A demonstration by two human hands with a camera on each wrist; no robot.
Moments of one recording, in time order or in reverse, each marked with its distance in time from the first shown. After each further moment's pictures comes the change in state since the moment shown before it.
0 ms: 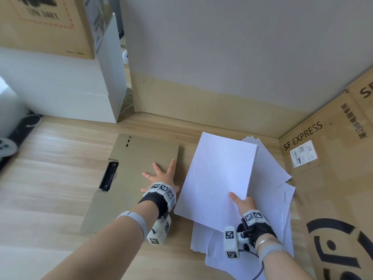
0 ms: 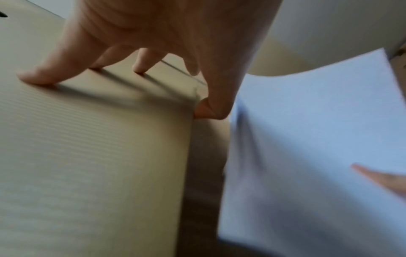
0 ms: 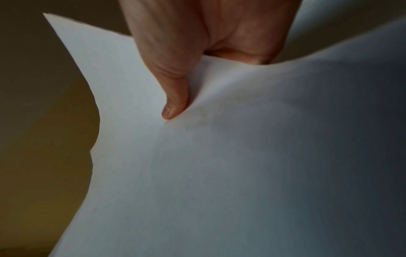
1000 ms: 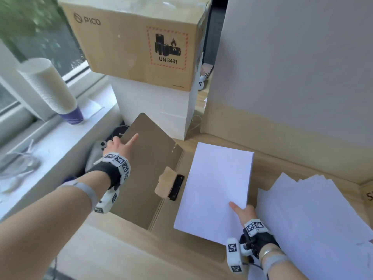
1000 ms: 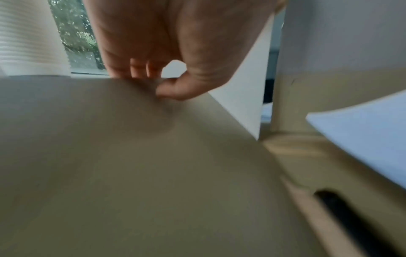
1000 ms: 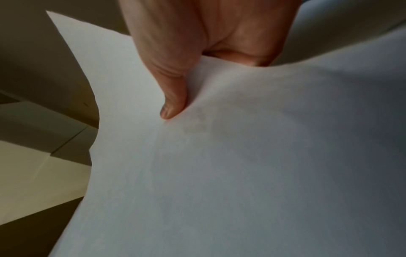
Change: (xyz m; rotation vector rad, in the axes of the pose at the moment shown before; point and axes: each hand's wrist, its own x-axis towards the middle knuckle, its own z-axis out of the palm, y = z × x) left_hand -0.011 -0.246 -0.211 0.273 0.439 -0.210; right_hand -0.029 -0.066 0.167 -0.248 -0.260 -0.040
